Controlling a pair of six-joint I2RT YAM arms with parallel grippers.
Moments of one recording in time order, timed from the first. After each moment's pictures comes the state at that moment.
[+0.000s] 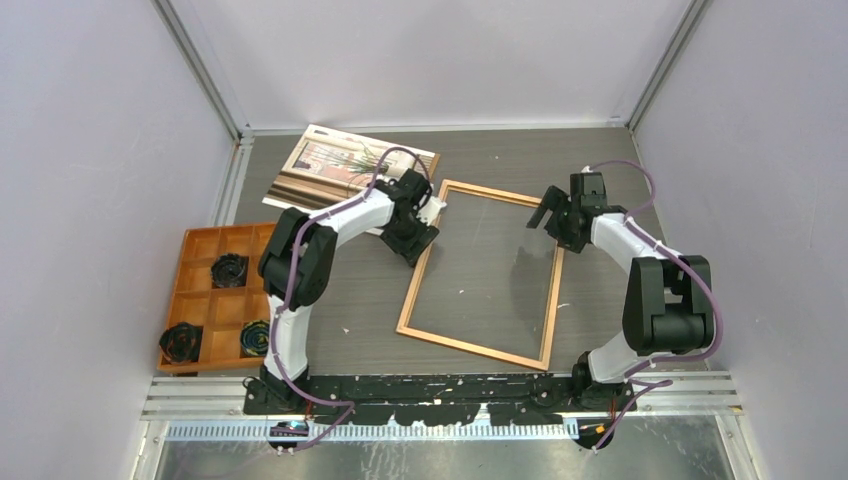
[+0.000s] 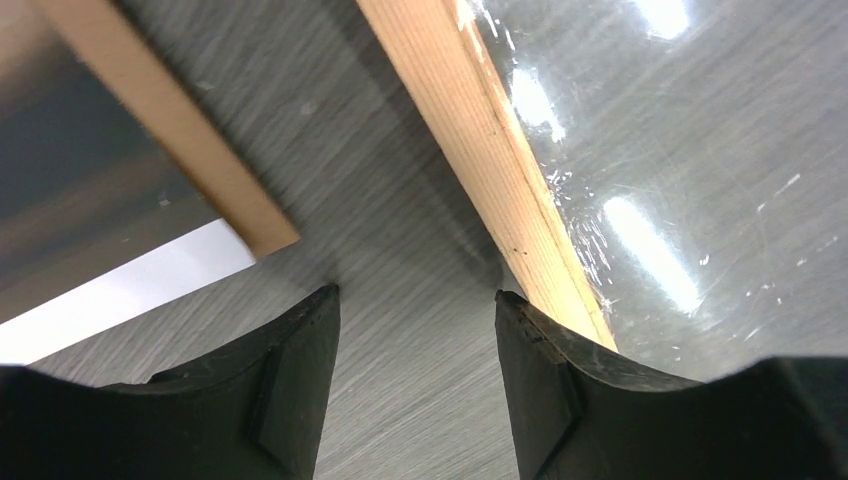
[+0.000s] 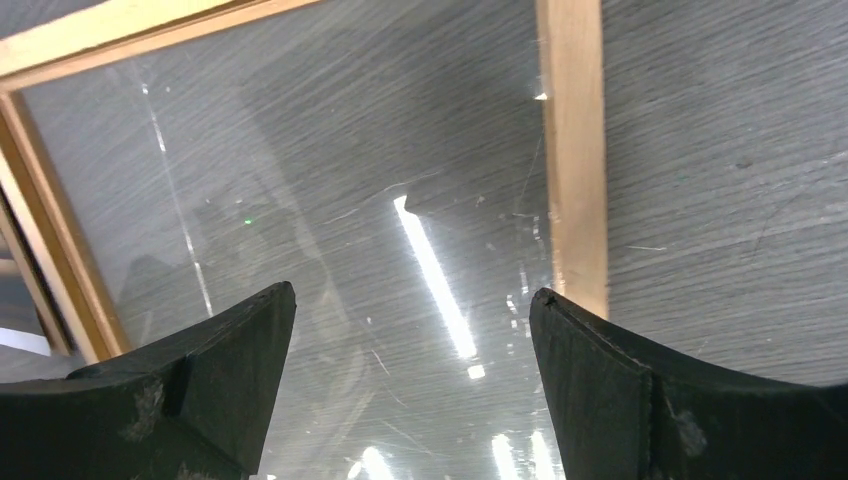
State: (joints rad) left arm -0.59 2.04 1.50 -0.75 0.11 0.15; right arm 0.02 1.55 0.93 -0.32 -0.06 0.55
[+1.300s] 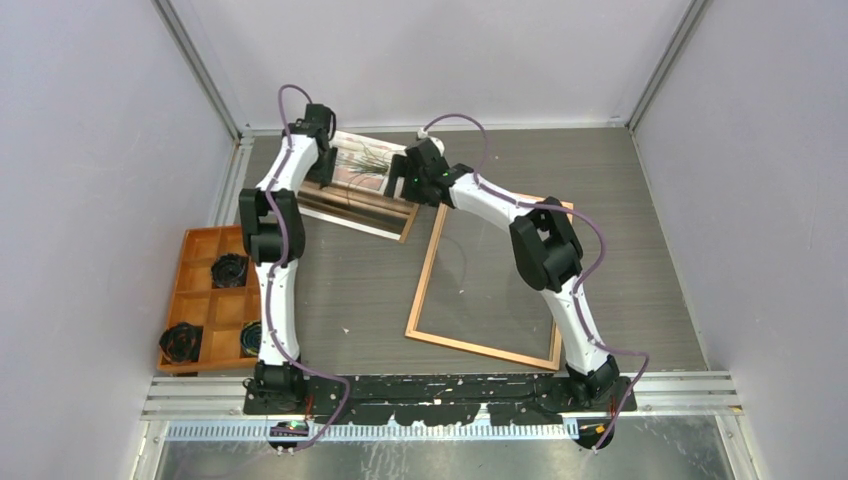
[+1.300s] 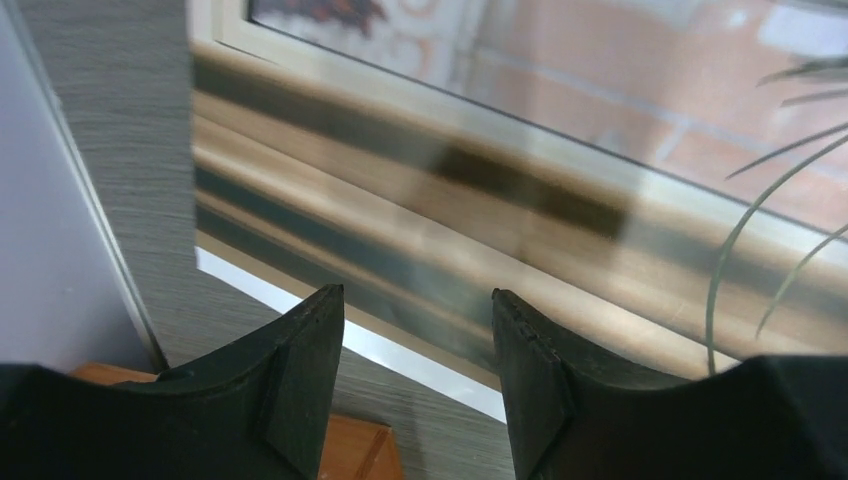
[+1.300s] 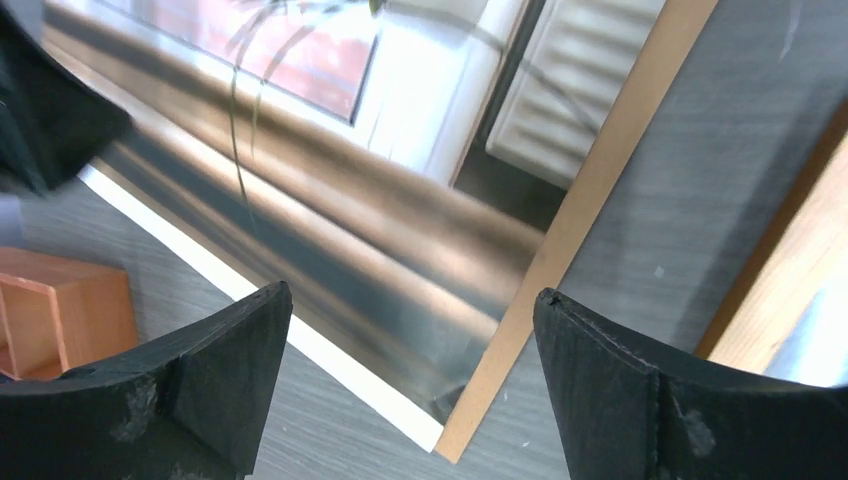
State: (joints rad) left arm -0.08 2.40 2.20 -0.90 -0.32 0.10; right arm 0.65 2.30 1.89 -0.34 0.05 0.72
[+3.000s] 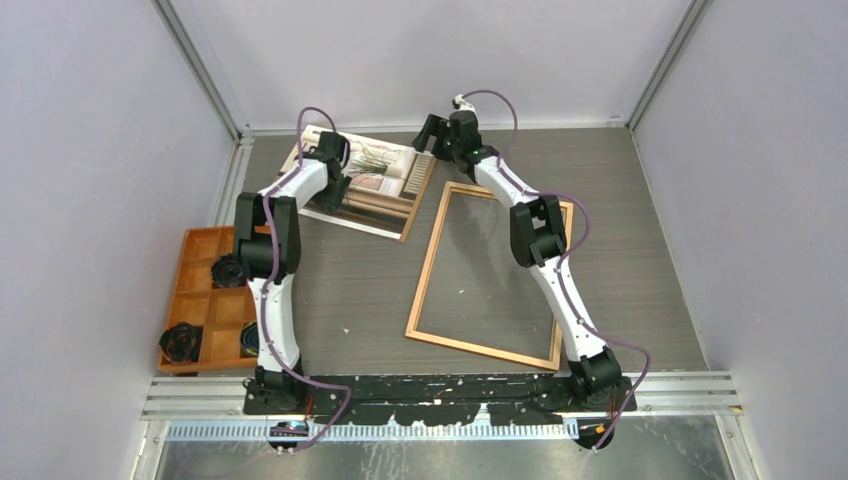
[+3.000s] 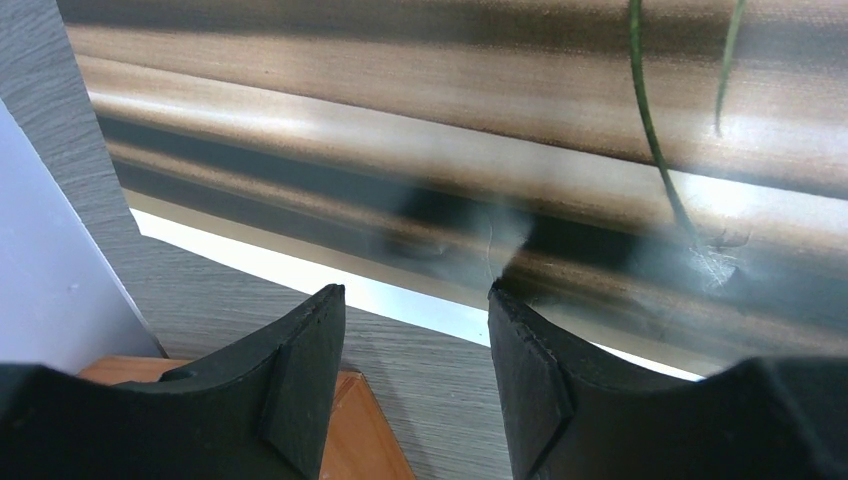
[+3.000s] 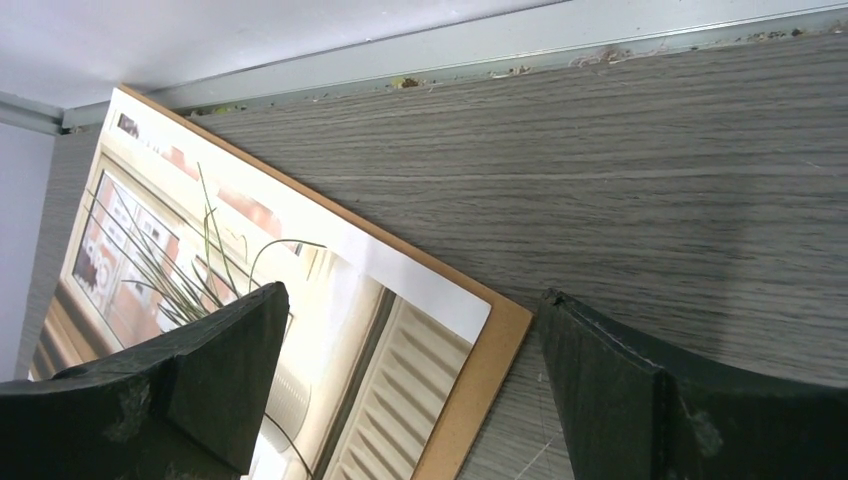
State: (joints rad) left arm -0.16 2.17 1.68 -0.65 -0.34 0.25; right arm 0.40 2.79 2.49 -0.12 -0.10 0.59
